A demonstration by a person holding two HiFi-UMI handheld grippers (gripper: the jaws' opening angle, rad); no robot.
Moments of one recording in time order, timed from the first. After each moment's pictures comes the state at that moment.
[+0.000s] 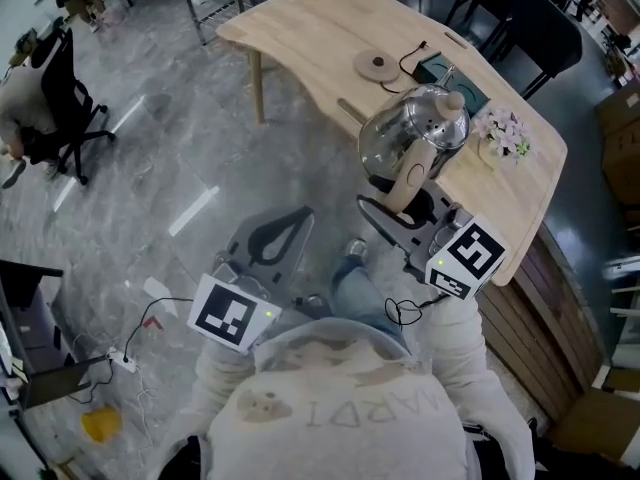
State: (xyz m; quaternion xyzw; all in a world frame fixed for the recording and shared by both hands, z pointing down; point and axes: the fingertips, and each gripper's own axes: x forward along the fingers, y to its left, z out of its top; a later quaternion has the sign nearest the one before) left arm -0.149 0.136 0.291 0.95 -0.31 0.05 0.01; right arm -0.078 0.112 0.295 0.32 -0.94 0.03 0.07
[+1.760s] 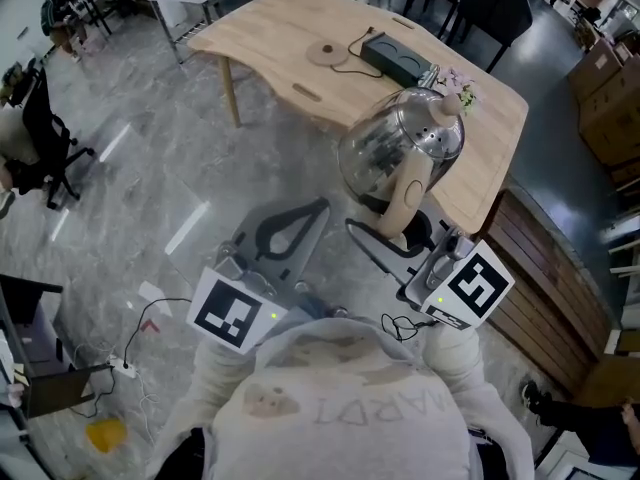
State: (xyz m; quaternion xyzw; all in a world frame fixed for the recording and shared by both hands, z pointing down) left arm -0.059 0.297 0.228 0.97 -0.22 0.03 -0.06; right arm -0.032 0.308 0.229 0.35 -0.94 -0.01 0.03
